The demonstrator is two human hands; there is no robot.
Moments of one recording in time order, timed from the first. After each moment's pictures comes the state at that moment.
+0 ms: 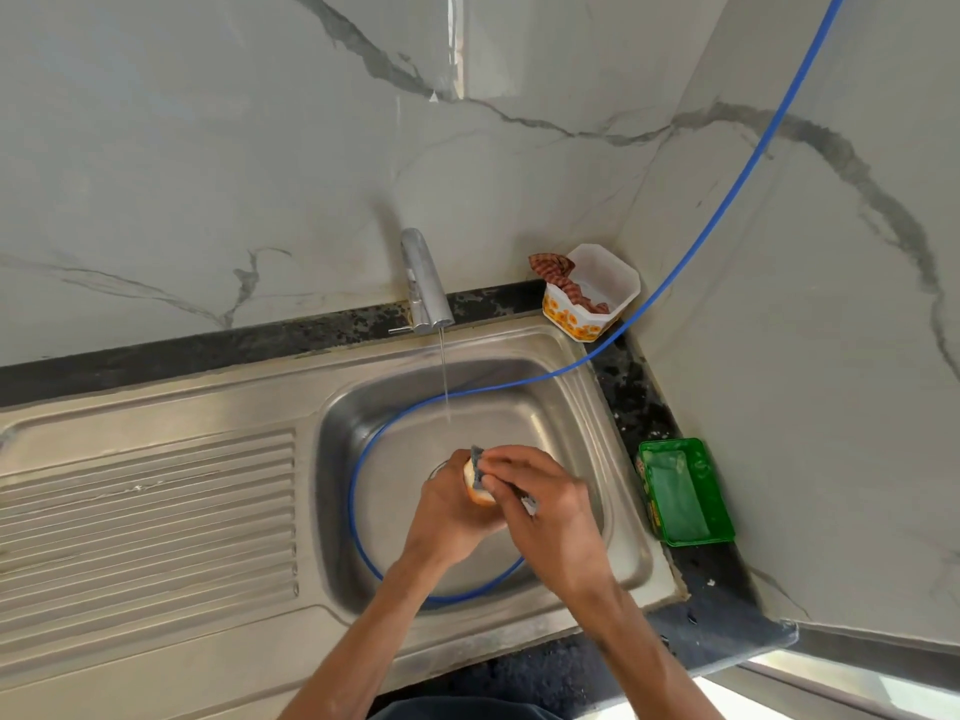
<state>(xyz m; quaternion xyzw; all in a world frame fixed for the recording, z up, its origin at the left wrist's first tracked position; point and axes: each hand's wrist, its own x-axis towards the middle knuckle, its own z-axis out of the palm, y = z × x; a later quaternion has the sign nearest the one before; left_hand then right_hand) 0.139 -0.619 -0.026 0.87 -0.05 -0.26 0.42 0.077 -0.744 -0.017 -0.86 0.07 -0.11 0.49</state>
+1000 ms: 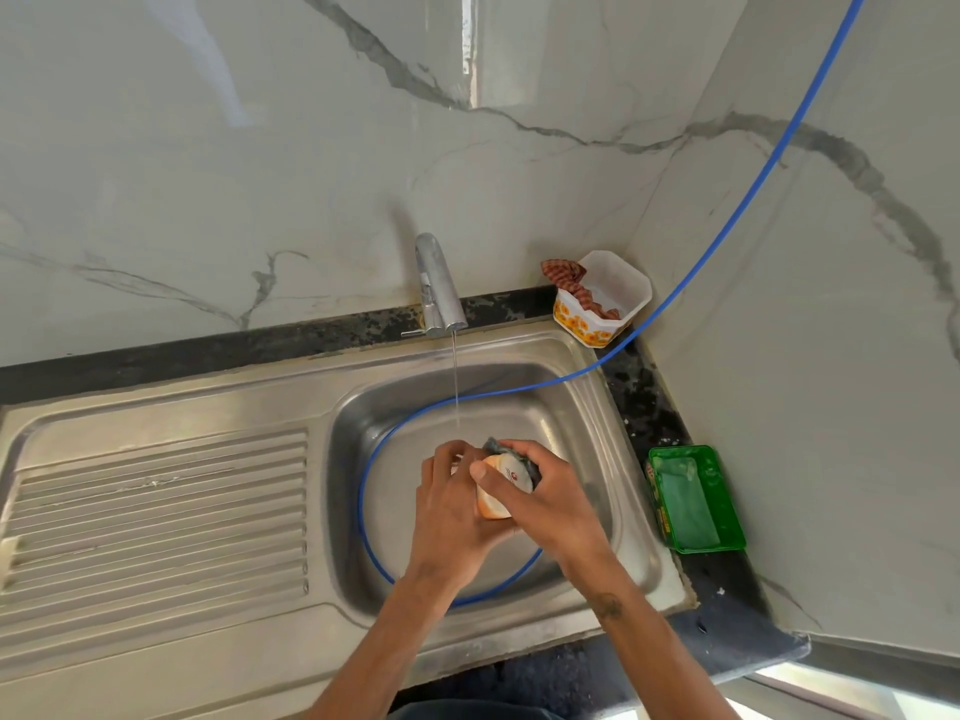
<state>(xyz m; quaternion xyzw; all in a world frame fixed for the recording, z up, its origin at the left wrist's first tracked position) 0.126 -0.607 -0.043 0.92 -0.12 -0.13 0.35 0.100 -0.742 -0.008 -0.74 0.25 0.09 0.62</state>
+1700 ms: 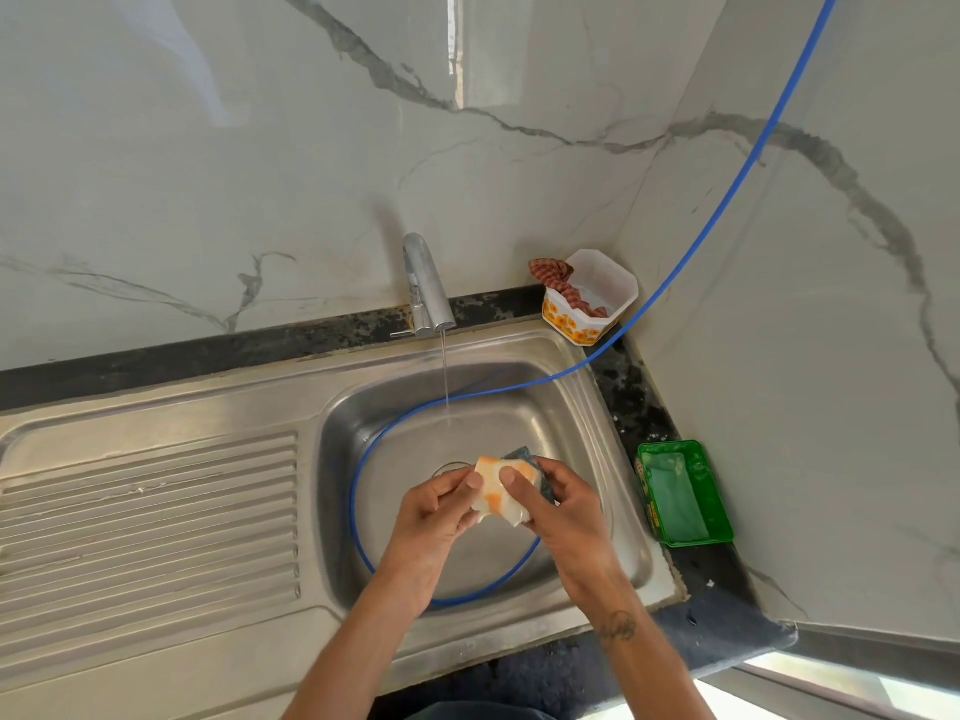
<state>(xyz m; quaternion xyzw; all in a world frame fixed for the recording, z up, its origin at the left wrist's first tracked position) 0.120 -0.592 -0.022 0.63 0.12 -0.32 0.70 0.074 -0.749 -0.015 -0.61 0.32 0.02 0.72</state>
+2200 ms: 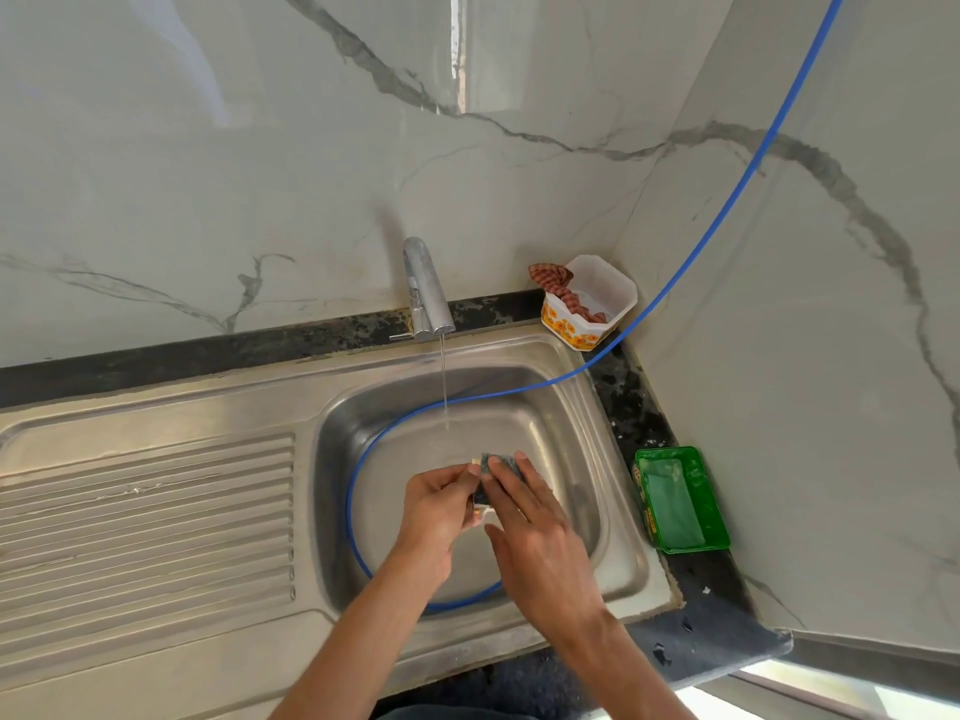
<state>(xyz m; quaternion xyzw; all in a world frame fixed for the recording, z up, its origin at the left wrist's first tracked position) 0.139 -0.621 -0.021 0.63 0.22 -0.29 0.68 0.055 -0.737 -0.052 -0.97 -0.03 -0.08 0.22</state>
